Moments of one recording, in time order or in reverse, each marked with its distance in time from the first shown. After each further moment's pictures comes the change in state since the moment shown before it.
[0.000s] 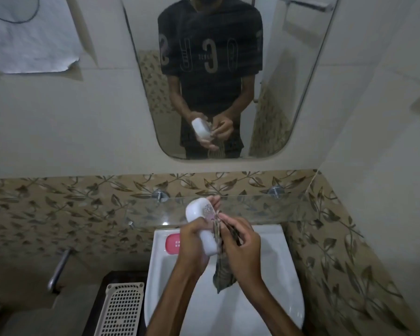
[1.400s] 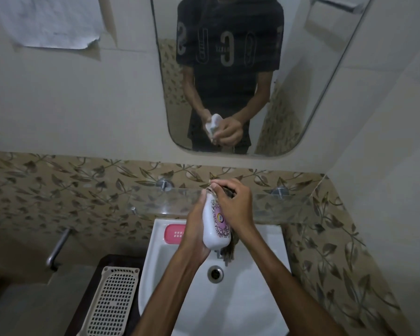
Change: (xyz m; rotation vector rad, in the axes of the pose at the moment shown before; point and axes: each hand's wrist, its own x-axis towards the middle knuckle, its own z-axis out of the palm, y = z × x) left_hand 0.022 -0.003 0.013 -0.381 0.078 -0.139; right_hand 0.089 -0.003 0.029 -0.147 -0.100 -0.098
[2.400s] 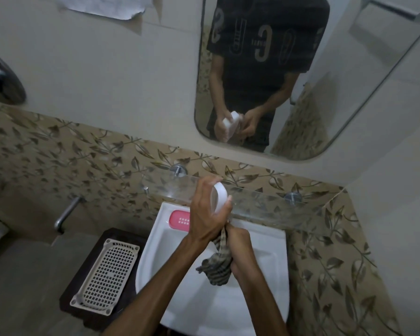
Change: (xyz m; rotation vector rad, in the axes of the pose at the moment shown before) left_hand 0.030 -0.003 -0.051 1.210 0.145 1.180; right_hand -0.080 0.024 0.007 0.179 -0.111 0.920
